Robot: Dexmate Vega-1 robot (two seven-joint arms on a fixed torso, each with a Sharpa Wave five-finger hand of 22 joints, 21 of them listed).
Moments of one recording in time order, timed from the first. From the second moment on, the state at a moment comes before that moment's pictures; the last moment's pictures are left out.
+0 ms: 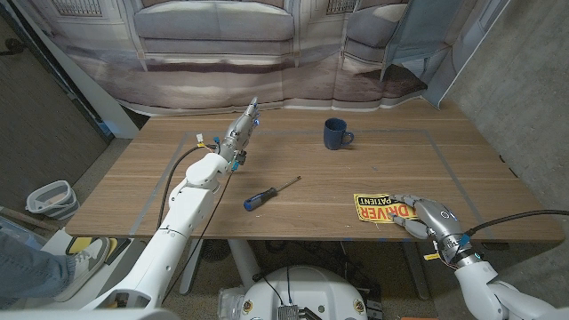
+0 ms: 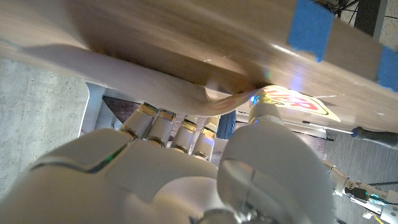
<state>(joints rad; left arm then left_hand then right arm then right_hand) 0.96 0.27 0.13 -1.60 -0.26 0.01 -0.14 0.38 0.09 -0.14 0.10 0.36 -0.13 0.04 0.20 0.18 -0.10 -0.01 0.20 0.18 -0.13 0.01 0.19 0.18 -0.16 0.02 0.20 0.18 -1.63 -1.06 -0.34 -1.84 -0.49 -0.15 -0.70 0.67 0.01 0.20 -0.15 0.42 0.52 -0.22 0.25 0.20 0.54 -0.16 0.31 0.20 0.63 -0.06 0.27 0.22 0.59 -0.03 0.34 0.23</state>
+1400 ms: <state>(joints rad) 0.96 0.27 0.12 -1.59 -0.26 0.00 -0.14 0.38 0.10 -0.15 0.10 0.36 -0.12 0.04 0.20 0.18 -0.10 -0.02 0.20 0.18 -0.13 0.01 0.19 0.18 -0.16 0.02 0.20 0.18 -1.59 -1.05 -0.35 -1.83 -0.53 -0.14 -0.78 1.00 0.08 0.27 -0.15 0.27 0.67 -0.22 0.24 0.20 0.69 -0.19 0.33 0.23 0.86 -0.11 0.30 0.32 0.73 -0.07 0.51 0.30</state>
